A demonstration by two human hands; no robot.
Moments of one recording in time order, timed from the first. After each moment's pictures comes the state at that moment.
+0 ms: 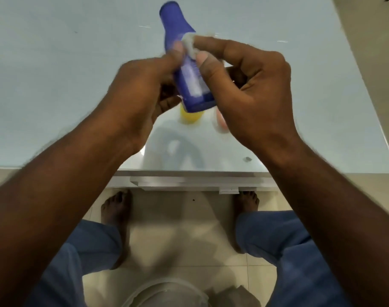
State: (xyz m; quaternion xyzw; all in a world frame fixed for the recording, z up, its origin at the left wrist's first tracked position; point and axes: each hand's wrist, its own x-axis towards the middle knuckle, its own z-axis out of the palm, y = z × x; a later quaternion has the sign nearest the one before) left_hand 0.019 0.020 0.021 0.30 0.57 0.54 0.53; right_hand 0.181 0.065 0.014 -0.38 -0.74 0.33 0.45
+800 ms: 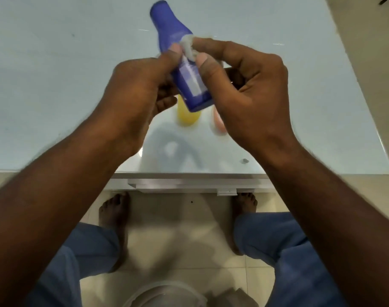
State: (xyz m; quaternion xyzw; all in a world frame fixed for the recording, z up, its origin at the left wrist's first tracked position) left_hand 0.020 0.020 0.019 0.33 0.59 0.54 0.50; right_hand 0.183 0.065 0.014 -0.39 -0.73 0.33 0.45
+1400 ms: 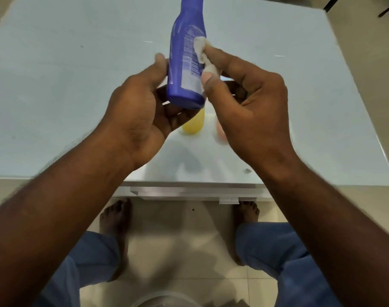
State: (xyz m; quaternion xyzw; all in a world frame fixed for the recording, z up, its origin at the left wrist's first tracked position) left_hand 0.026 0.018 0.025 0.18 0.48 0.60 0.61; right_hand 0.181 0.056 0.016 -0.42 -0.69 0.40 0.44
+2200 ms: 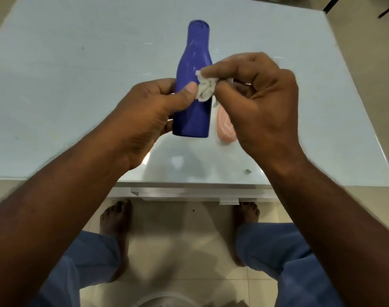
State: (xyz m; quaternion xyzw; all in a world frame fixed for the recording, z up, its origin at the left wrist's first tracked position) left_hand 0.016 0.021 0.014 0.34 0.56 0.48 0.58; right_hand 0.189 0.071 0.013 -0.42 -0.72 0.30 0.46
